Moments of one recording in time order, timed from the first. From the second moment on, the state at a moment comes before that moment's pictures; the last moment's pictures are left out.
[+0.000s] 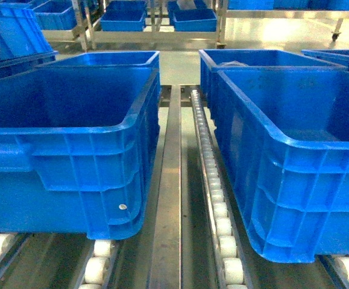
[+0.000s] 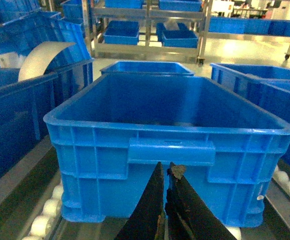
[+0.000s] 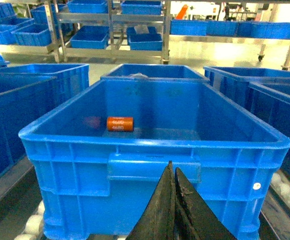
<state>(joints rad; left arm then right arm) 0.00 0.01 0.01 -0.01 0.00 -0.01 0.00 0.00 0.01 0.00 0.00 -0.01</state>
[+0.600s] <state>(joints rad) 0.00 0.01 0.01 0.00 0.00 -0.01 0.00 0.00 0.01 0.00 0.00 -0.01</state>
